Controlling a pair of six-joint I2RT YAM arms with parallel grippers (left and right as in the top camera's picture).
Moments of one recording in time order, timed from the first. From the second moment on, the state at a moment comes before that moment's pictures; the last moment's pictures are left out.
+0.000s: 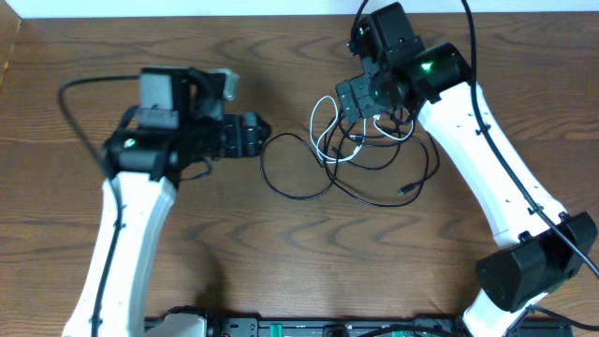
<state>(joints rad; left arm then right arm) -0.13 1.39 1.31 -0.89 0.44 -0.11 0.46 1.85 1.88 -1.10 0.08 0.08</state>
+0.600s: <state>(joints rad) -0.30 1.67 1.31 -0.79 0.44 -0.07 0.44 1.85 1.88 -1.18 0.07 0.06</state>
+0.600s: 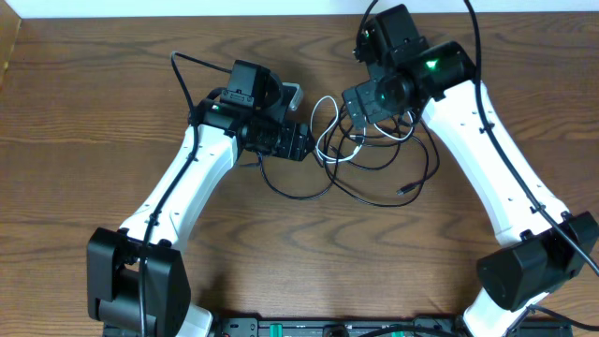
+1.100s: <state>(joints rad) -0.30 1.69 1.31 -0.72 0.20 -0.27 0.41 1.85 1.88 -1.18 0.07 0.13</state>
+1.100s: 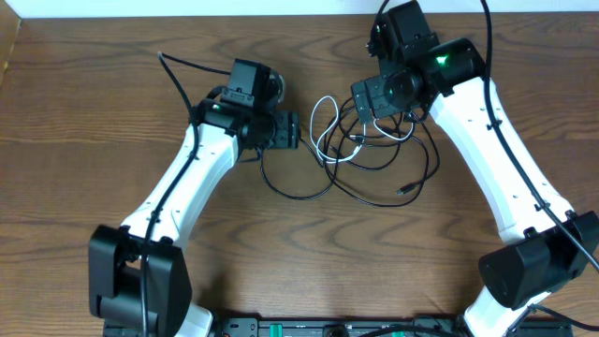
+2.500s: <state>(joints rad) -0.30 1.64 1.31 -0.66 0.22 0.41 0.41 1.85 1.88 -1.19 0.07 0.13</state>
